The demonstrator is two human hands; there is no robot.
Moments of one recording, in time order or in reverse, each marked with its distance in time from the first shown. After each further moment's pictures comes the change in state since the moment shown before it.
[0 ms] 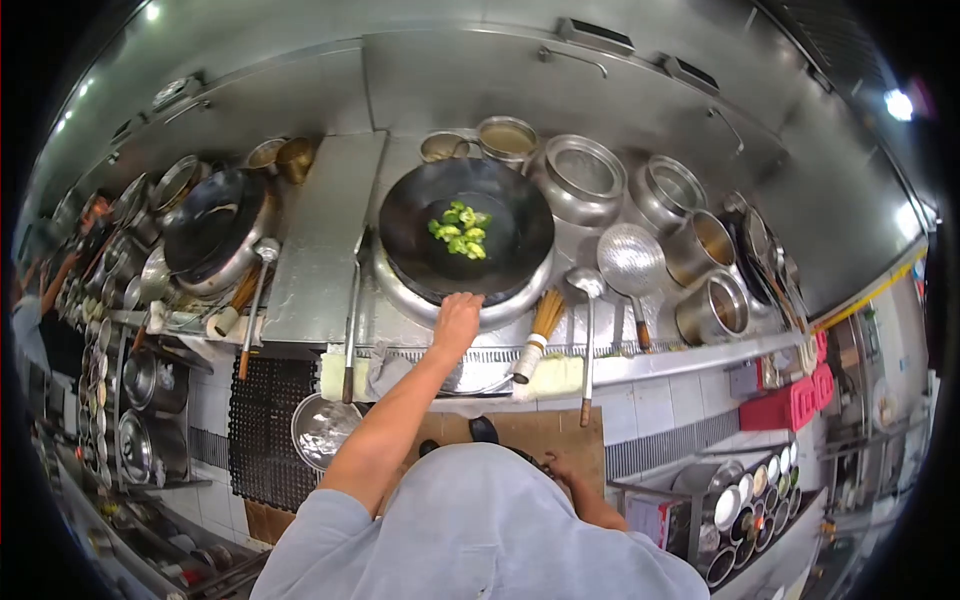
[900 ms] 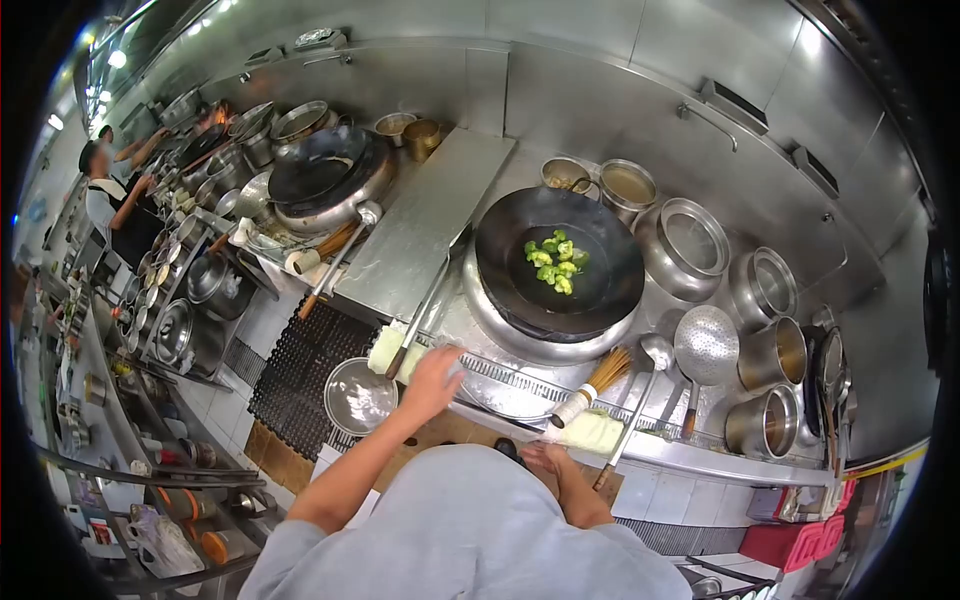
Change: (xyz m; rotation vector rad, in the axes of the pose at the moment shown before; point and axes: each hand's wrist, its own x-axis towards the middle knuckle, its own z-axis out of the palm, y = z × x) left_hand -0.120 0.013 -0.115 -0.052 0.081 -0.399; right_hand 0.132 -0.130 0.033 0.375 -0.600 0.056
